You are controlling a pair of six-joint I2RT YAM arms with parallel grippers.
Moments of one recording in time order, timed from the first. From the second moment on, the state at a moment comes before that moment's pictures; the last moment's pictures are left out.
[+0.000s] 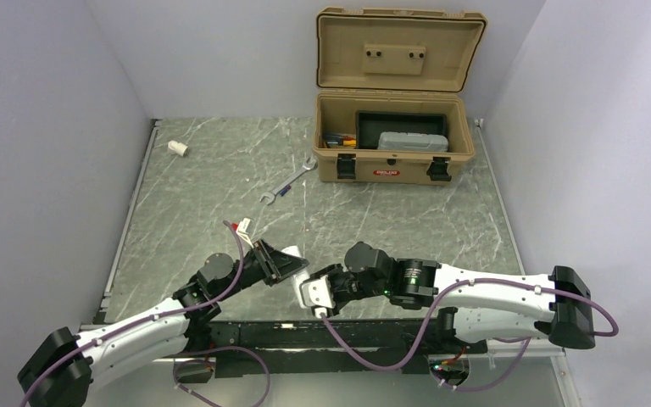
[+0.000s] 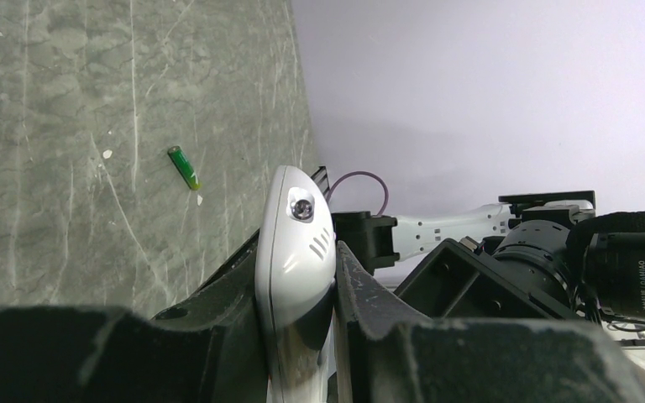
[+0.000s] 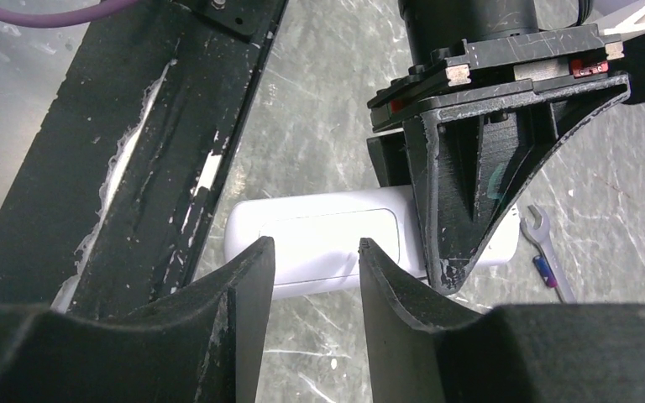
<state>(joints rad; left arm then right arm) -0.84 0.69 0.10 0.52 0.16 -1.30 1.28 1.07 0.72 -0.14 -0.27 -0.66</state>
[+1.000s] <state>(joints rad) -0.84 0.70 0.10 0.51 0.16 -1.31 1.28 1.03 0.72 -0.18 -0.30 -0.65</state>
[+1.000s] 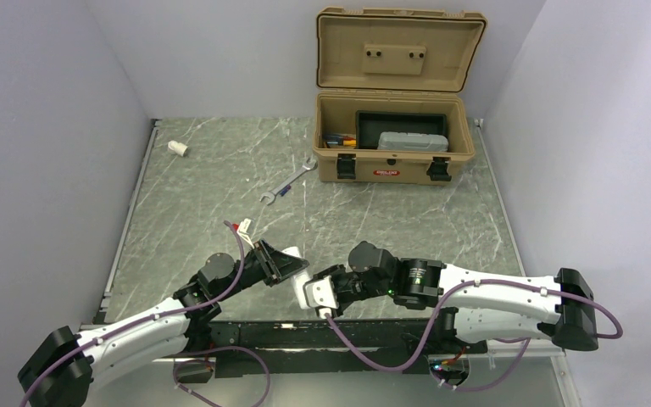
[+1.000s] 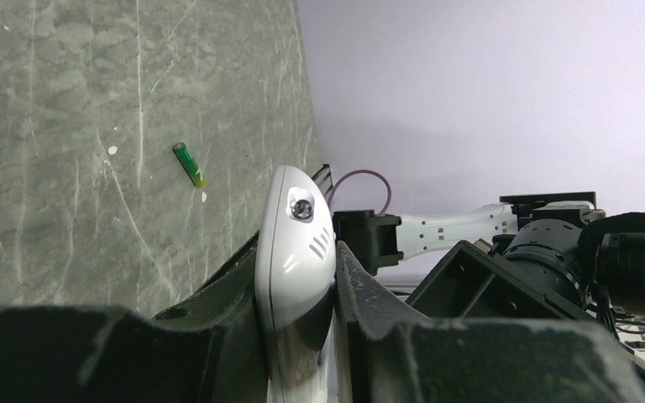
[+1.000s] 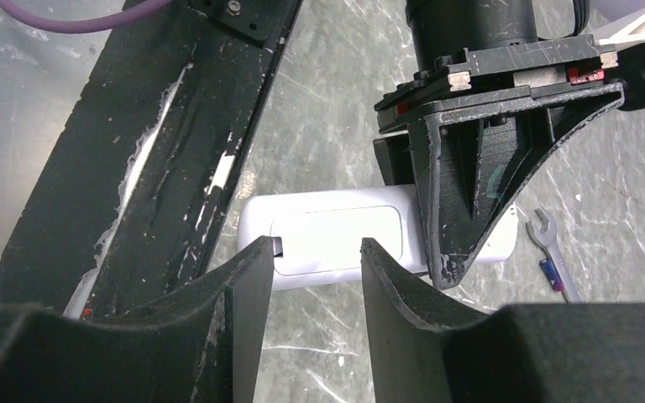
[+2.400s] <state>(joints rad) -0.84 0.72 0.10 0.50 0.15 -1.30 1.29 1.12 0.76 -0.21 -0.27 -0.72</state>
